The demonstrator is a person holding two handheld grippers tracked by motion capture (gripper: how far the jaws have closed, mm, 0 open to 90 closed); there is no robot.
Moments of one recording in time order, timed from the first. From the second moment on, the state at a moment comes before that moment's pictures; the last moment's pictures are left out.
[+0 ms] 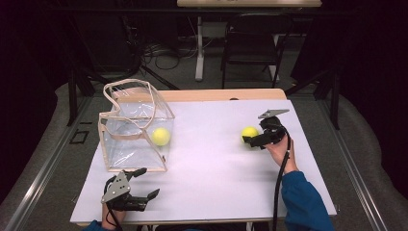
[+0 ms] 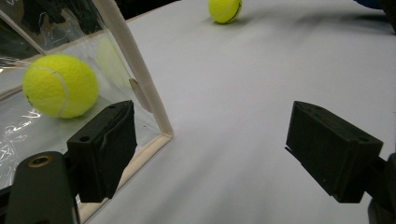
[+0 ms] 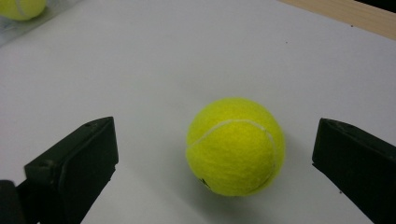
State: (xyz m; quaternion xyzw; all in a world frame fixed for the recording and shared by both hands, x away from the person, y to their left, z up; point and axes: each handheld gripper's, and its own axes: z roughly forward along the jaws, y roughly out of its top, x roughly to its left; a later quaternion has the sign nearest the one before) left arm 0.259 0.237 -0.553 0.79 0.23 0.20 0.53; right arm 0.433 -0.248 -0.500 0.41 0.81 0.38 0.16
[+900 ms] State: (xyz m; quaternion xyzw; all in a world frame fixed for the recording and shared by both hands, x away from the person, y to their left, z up) left arm 0.259 0.237 -0.553 0.80 0.23 0.20 0.52; right arm 0.454 -0.246 -0.524 0.43 0.81 0.36 0.14
